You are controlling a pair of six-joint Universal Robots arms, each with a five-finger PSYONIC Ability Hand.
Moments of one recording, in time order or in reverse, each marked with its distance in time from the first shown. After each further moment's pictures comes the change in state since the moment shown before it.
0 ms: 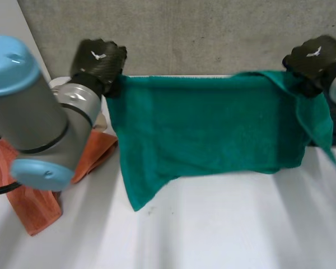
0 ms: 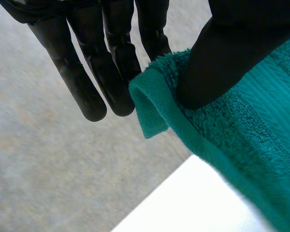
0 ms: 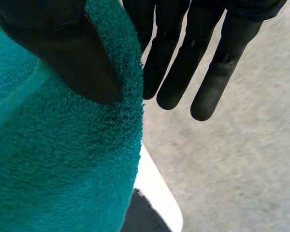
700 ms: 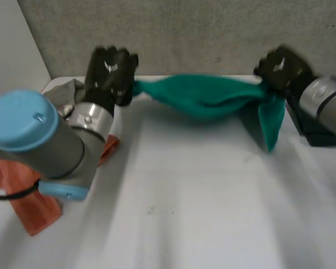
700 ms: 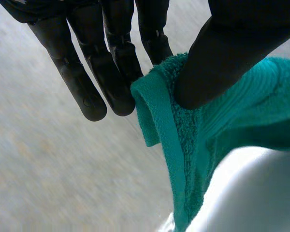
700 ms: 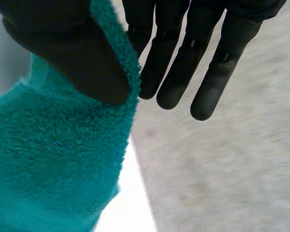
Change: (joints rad) left arm -0.003 -0.015 -0.224 0.387 0.082 -0.002; right arm -0.016 0.242 -0.064 -0.246 -0.271 -0.149; left_hand 0.000 0.002 0.008 0.004 0.016; right_hand -0.003 0.000 0.001 -0.004 0.026
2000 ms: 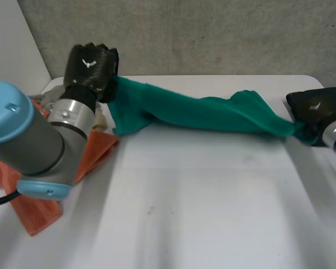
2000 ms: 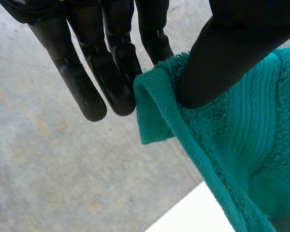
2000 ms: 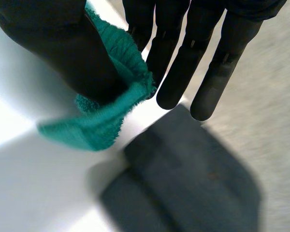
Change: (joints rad) left arm 0.071 0.090 -0.033 -0.054 -0.008 -0.082; right arm -0.169 0.067 0.180 -0.090 0.189 0.207; left_hand 0.000 0.000 0.000 0.000 0.000; right_hand -0.005 0.002 0.000 0.002 -0.025
